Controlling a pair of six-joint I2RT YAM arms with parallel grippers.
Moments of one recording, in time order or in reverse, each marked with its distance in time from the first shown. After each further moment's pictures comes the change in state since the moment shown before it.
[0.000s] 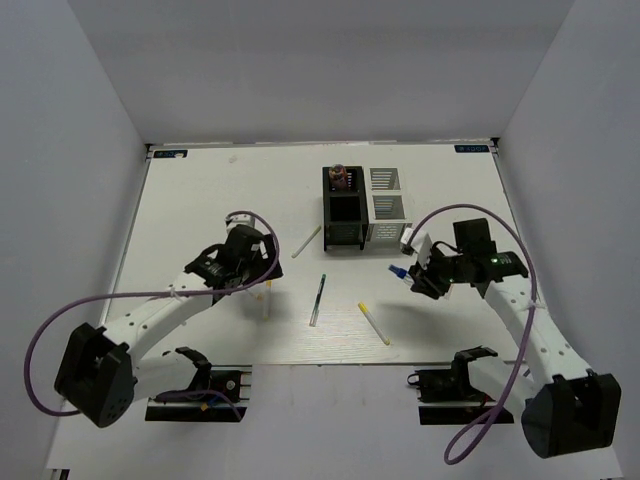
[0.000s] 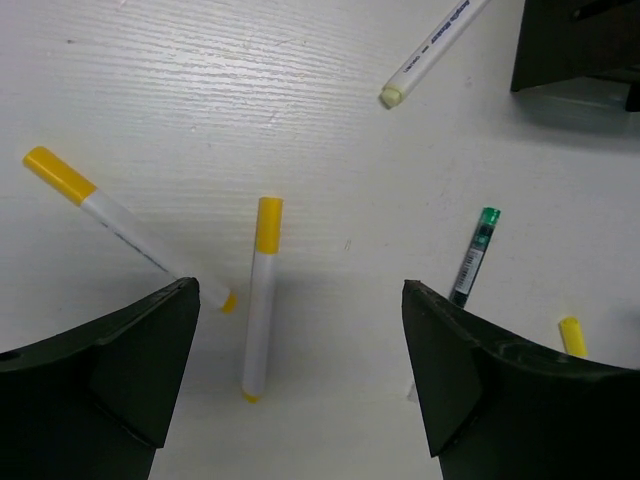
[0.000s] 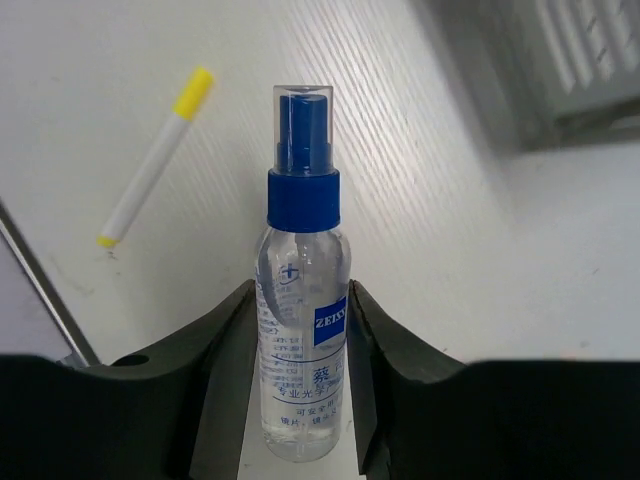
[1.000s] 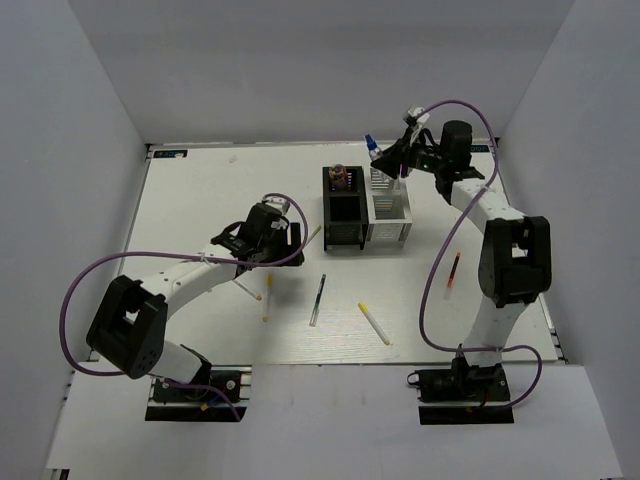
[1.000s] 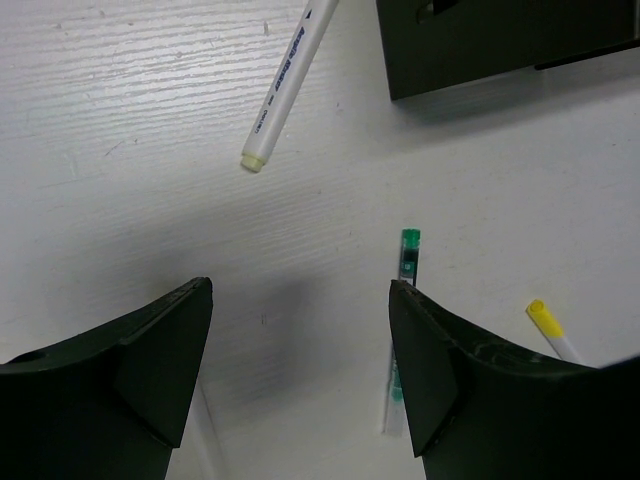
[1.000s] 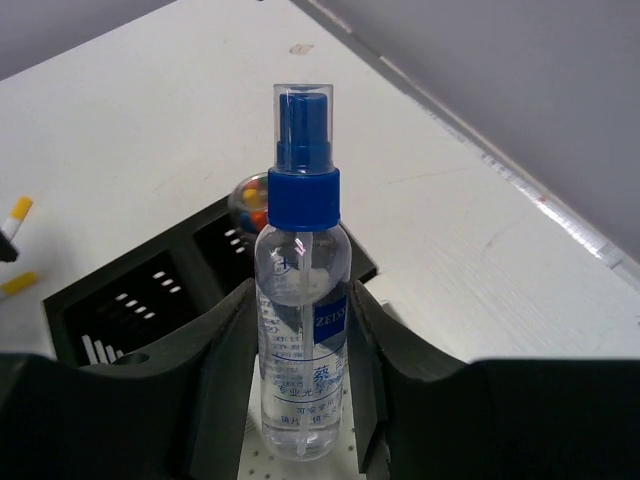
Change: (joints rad) left arm 0.000 0.320 0.177 0.158 0.213 0.237; right arm -0.067 0.829 0.659 0.988 -0.399 0.691
